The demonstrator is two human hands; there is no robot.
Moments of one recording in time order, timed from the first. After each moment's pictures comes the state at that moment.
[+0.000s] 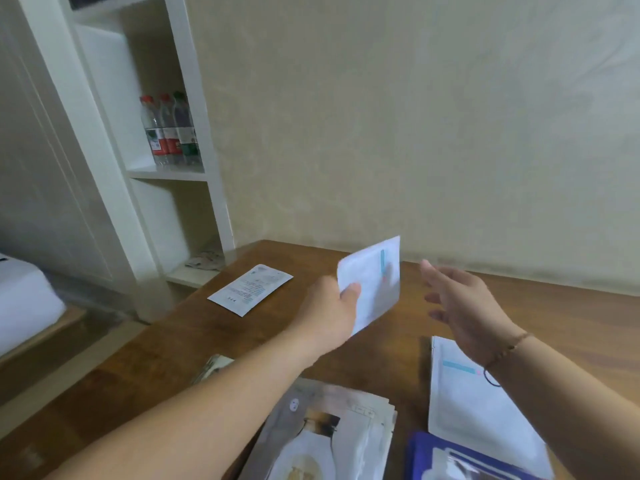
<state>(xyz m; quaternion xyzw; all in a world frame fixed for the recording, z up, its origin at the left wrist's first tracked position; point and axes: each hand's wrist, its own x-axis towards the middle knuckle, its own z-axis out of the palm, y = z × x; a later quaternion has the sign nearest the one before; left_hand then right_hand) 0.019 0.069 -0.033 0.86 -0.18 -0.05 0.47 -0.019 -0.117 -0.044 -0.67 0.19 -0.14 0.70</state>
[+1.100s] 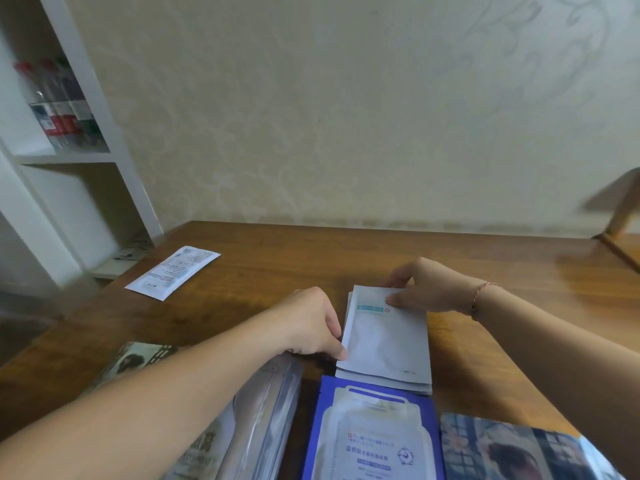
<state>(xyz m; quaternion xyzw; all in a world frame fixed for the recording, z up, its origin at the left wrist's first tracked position) -0.021 0.006 -0.053 0.92 -0.30 -0.21 0.15 -0.065 -0.220 -0.073 -0.97 0.09 0.03 0.23</state>
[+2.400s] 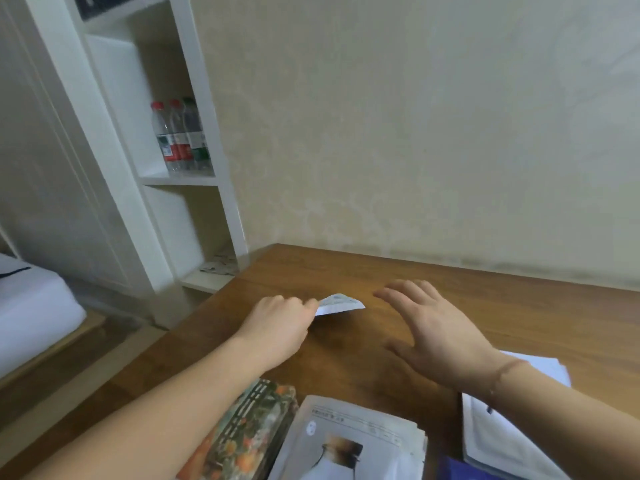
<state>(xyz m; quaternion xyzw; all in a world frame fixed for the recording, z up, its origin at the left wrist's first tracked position) 0.093 0.135 -0.066 0.92 -0.32 0.14 -0.16 -0.004 -0.088 -0.071 -0.97 -0.11 -0.18 0.10</state>
